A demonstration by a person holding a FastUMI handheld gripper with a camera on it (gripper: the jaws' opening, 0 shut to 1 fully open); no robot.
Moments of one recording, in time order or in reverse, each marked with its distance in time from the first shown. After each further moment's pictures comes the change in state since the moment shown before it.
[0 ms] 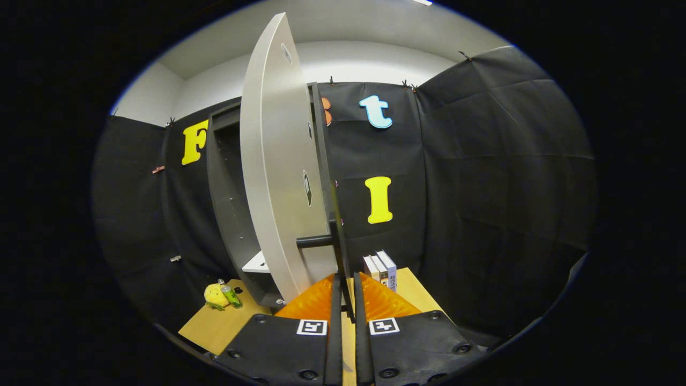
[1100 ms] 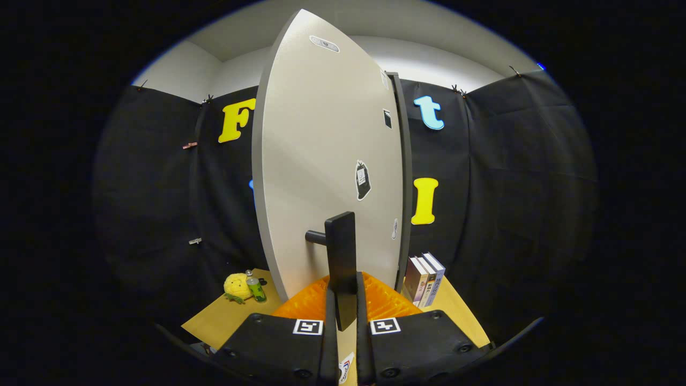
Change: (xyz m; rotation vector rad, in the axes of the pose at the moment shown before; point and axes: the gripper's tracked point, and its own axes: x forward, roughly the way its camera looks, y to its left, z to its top) arm 0.027 0.130 -0.032 -0.130 0.033 0.102
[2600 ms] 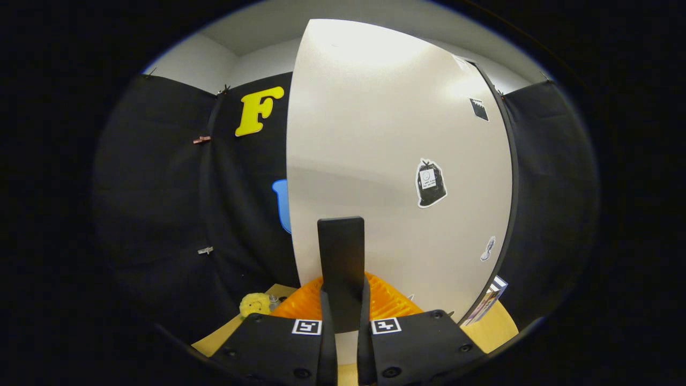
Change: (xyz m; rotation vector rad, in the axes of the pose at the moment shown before) arm 0.157 0.178 0.007 -0.024 -0.031 0.120
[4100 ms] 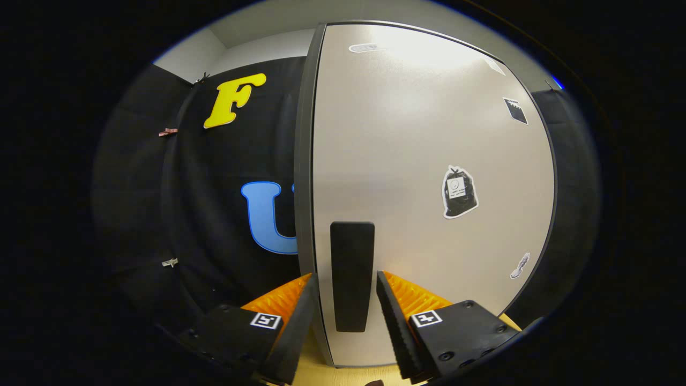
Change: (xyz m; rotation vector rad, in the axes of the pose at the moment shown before) arm 0.149 0.016 -0.002 -0.032 -0.005 -0.186
